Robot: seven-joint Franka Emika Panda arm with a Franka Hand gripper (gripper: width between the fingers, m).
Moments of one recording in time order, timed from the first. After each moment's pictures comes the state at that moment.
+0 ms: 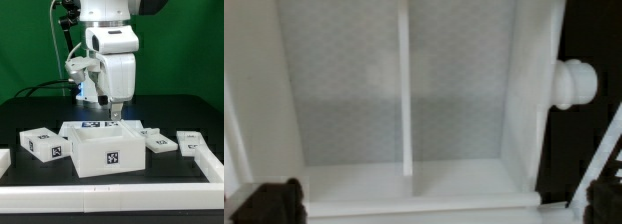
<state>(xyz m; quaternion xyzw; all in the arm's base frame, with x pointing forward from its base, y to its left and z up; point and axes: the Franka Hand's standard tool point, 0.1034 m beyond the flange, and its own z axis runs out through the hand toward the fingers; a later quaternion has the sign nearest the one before) 0.464 -0.014 0.087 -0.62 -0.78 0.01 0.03</state>
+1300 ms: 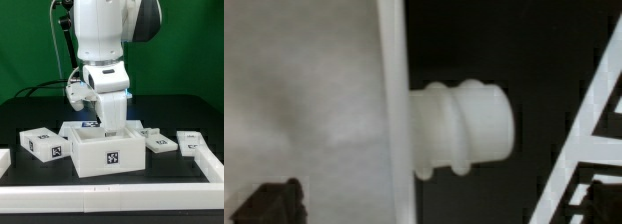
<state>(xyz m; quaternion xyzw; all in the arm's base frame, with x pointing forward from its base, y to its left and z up) 0.404 -0.018 0.025 -0.63 -0.77 0.03 0.07</state>
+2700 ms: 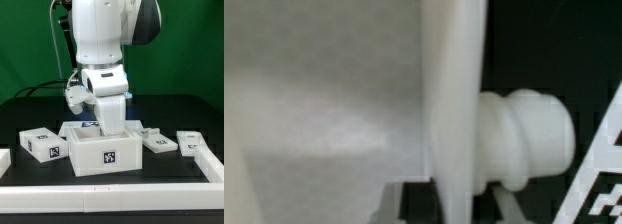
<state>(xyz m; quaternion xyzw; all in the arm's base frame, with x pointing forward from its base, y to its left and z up) 0.412 -0.020 0.020 -0.64 -0.77 0.03 0.07</state>
